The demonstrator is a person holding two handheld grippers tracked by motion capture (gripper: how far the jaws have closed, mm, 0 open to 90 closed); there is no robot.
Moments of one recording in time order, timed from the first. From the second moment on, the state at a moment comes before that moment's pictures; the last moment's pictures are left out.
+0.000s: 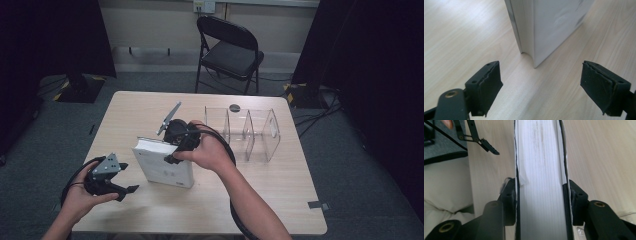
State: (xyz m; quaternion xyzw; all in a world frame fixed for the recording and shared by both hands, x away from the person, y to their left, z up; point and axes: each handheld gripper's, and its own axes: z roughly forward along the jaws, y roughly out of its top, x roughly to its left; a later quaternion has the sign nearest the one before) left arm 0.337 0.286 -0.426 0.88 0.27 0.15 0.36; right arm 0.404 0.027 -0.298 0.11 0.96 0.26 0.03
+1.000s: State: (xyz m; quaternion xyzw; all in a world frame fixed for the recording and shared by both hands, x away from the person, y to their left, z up) left arm 0.343 0.279 -0.485 0.90 0.28 0.12 0.32; right arm 0.412 0.008 -0.312 0.14 0.95 0.29 0.03
